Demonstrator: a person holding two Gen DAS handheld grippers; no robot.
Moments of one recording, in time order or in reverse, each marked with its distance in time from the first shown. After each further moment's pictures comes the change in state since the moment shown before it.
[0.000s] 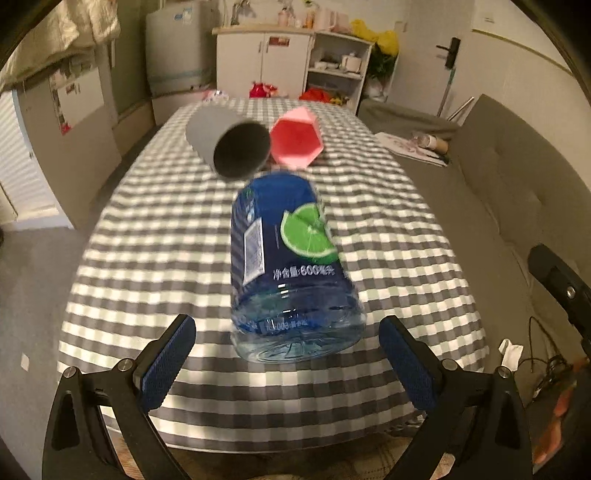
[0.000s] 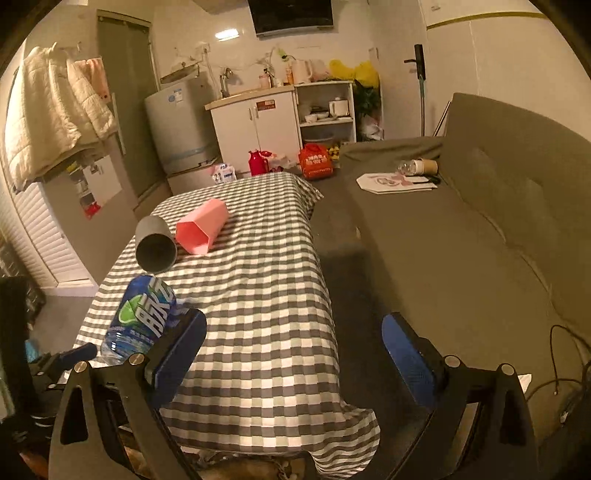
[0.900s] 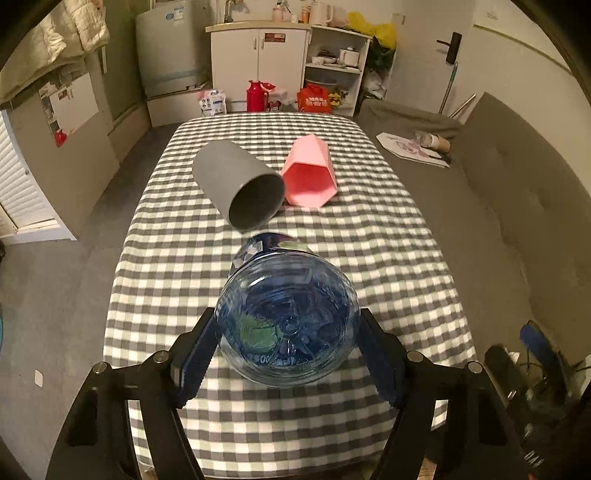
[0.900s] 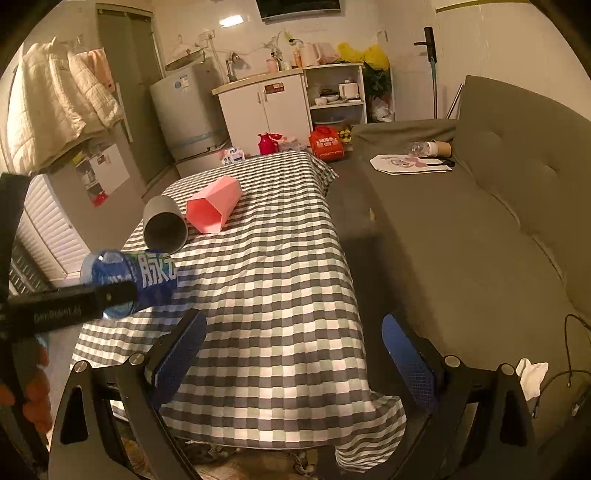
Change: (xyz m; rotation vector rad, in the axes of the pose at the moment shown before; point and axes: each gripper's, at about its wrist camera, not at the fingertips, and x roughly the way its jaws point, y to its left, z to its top) left arm -0.015 0.018 0.069 0.040 0.038 0.001; right arm 0.019 0.016 -0.011 0.006 0.062 0.044
